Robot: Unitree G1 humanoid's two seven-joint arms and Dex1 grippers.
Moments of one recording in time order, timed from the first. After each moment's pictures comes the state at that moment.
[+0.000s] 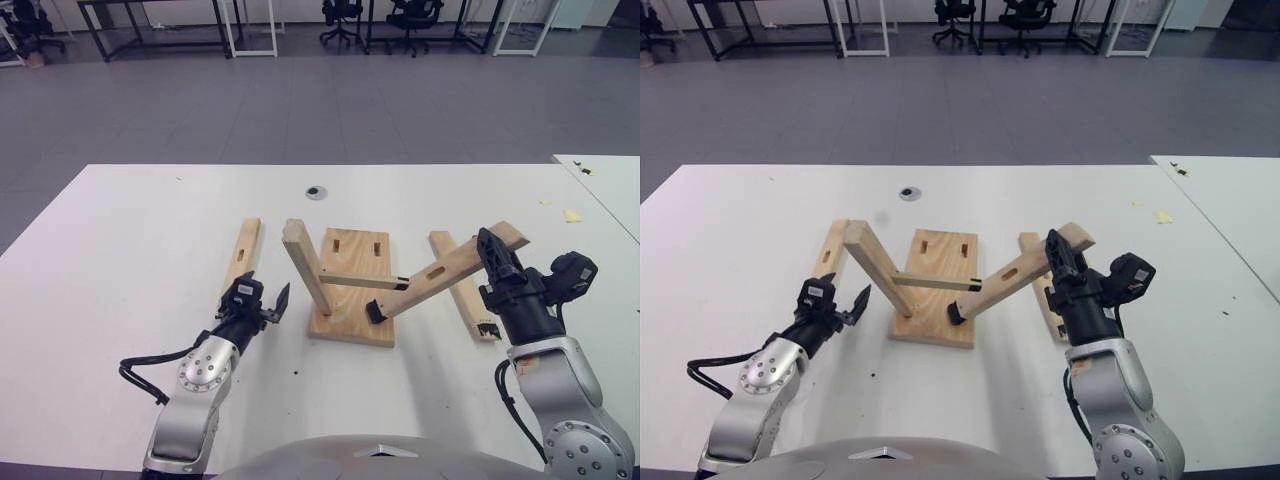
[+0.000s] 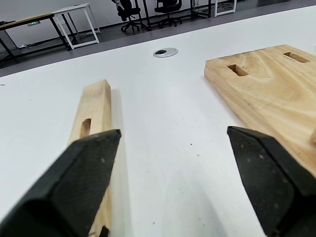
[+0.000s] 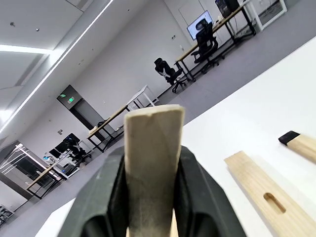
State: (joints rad) left arm 0.29 0.22 -0.11 -0.42 -0.03 0.34 -0.22; right arm 0.32 -0.11 -0.23 -0.84 0.98 0.49 -0.20
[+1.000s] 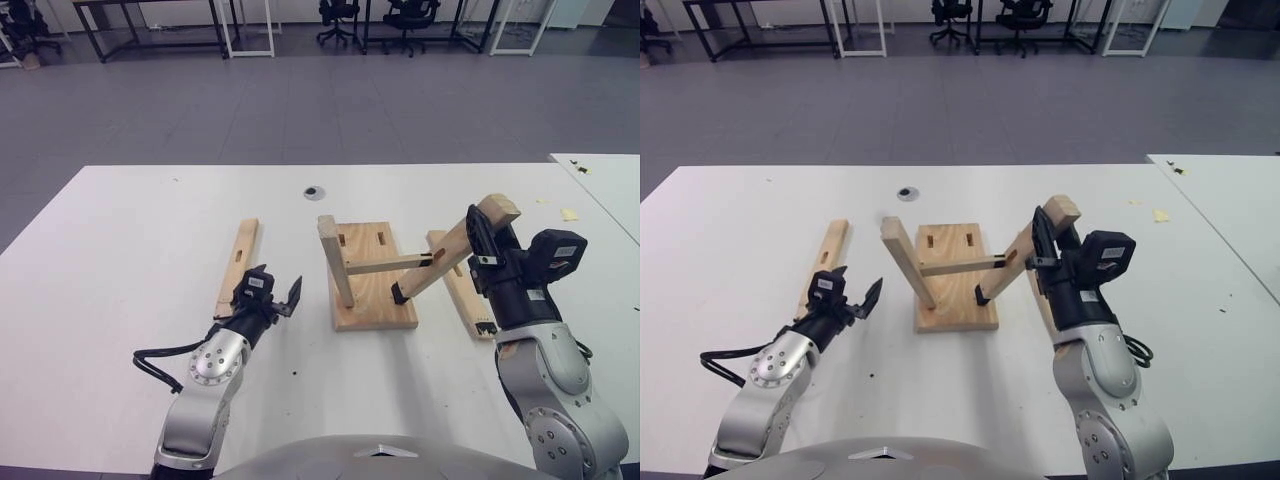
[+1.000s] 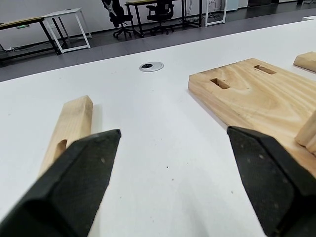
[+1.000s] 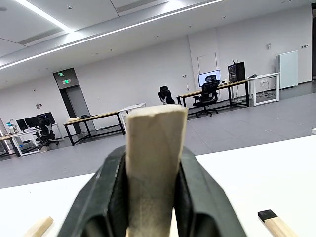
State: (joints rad) left arm 0.26 0.16 -0.15 -0.48 -0.03 0.41 -0.21; right arm 0.25 -0.23 -0.01 -0.88 0.54 0.44 -0.19
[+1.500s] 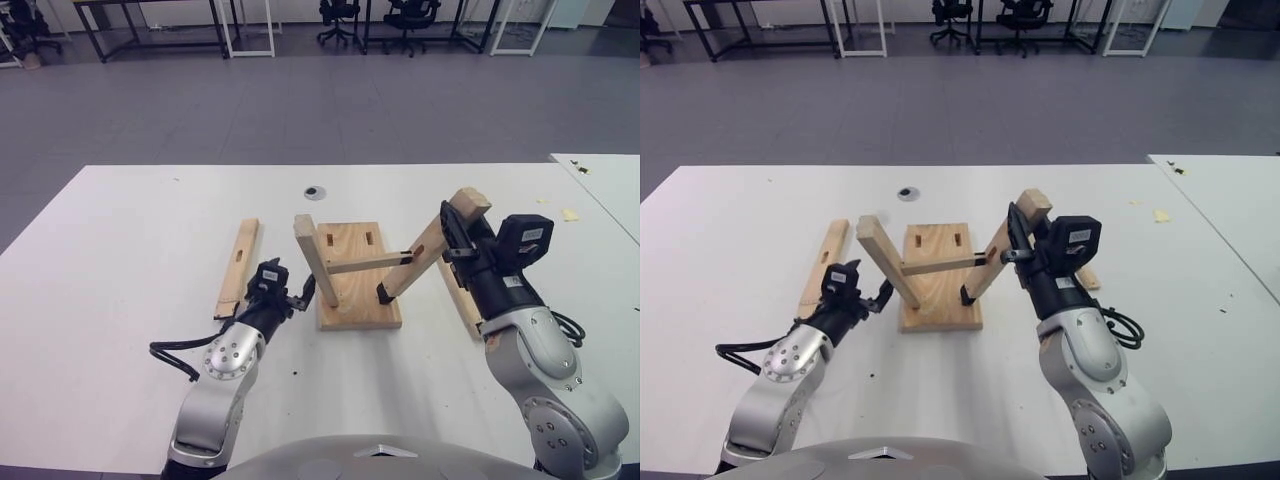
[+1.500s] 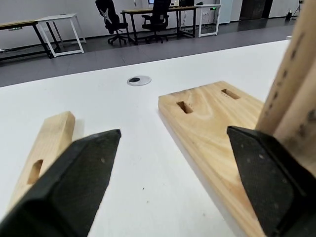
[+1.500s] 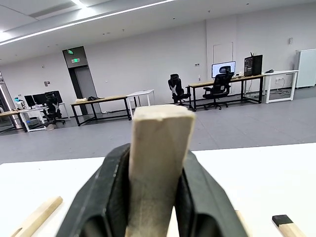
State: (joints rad) left arm 0.23 0.17 -0.22 -0.51 0.03 0.50 -0.18; right arm 0.12 -0.27 0.00 -0.93 0.57 0.67 -0.27
